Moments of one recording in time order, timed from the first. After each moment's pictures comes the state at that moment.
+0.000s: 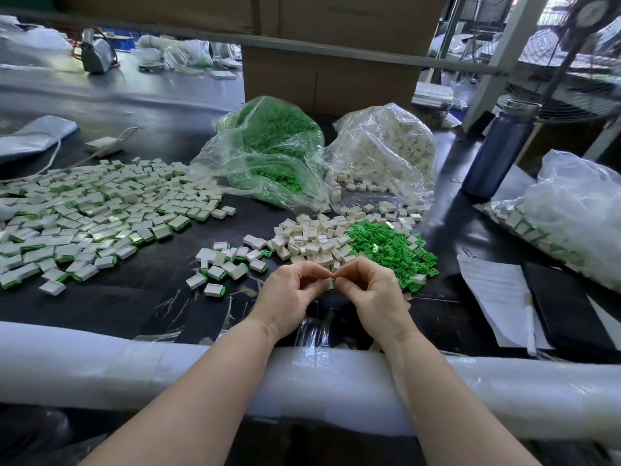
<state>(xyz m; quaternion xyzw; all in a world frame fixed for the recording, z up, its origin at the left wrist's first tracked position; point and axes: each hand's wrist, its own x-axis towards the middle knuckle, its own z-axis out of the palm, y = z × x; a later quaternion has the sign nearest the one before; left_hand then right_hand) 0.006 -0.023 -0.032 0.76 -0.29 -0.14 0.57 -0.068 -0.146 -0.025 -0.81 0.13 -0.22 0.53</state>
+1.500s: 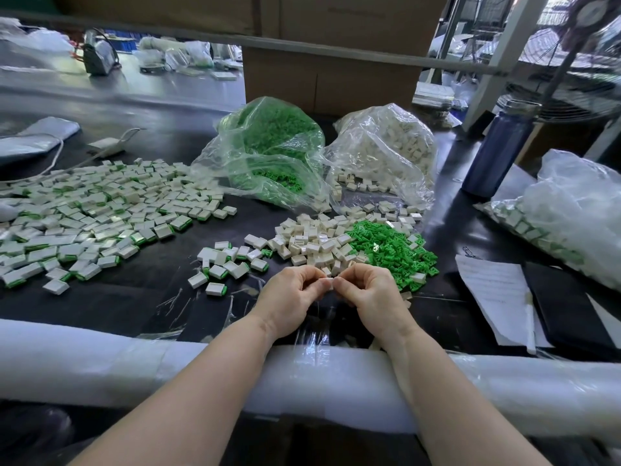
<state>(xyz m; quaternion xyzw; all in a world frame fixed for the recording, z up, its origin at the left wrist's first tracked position) 0.010 -0.019 -0.036 0.80 -0.31 -0.15 0.49 -0.067 -0.148 -0.027 -0.79 0.15 -0.16 0.57</state>
